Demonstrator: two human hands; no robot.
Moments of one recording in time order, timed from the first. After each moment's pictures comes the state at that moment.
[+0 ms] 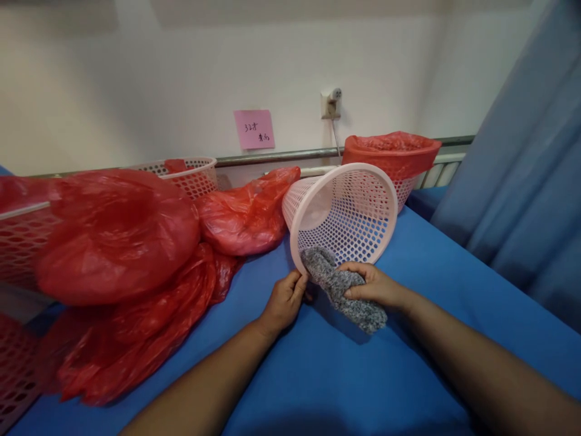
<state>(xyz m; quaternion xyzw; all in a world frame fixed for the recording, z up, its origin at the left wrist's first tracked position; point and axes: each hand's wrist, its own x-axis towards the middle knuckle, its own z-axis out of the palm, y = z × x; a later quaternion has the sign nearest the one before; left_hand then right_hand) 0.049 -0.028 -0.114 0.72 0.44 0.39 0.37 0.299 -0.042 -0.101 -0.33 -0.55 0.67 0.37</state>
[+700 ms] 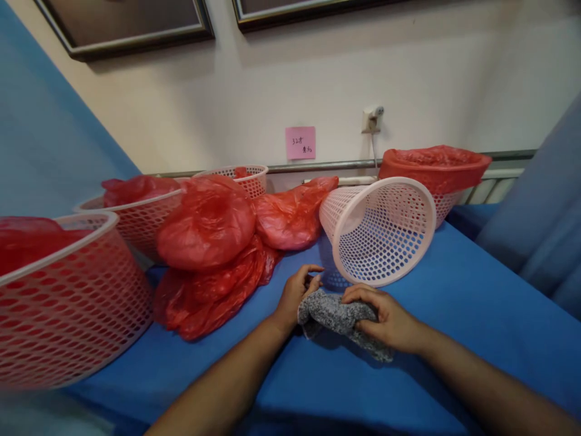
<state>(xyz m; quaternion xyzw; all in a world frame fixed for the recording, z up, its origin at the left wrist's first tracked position) 0.007 -0.068 -0.094 0.69 0.50 0.43 0.31 0.255 -0.094 -0.098 -0.29 -0.77 0.44 0.36</state>
